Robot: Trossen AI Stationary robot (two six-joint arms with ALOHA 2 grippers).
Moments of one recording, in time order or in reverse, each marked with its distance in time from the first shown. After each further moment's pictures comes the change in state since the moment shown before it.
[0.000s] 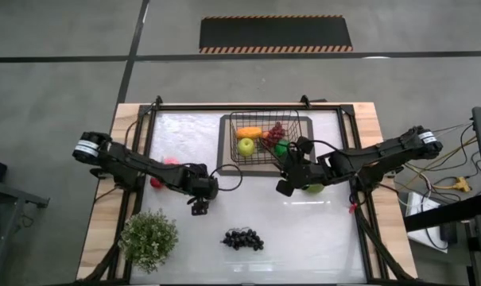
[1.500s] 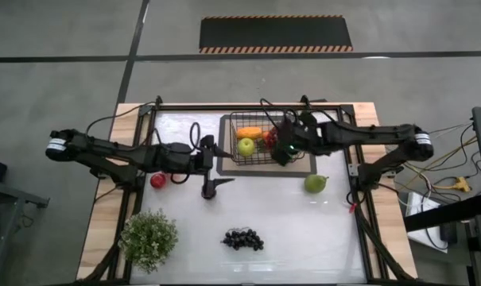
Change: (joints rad) left arm 0.103 -0.359 0.000 0.642 0.013 0.312; right arm -0.286 0.074 0.204 -0.240 -0.080 -0.013
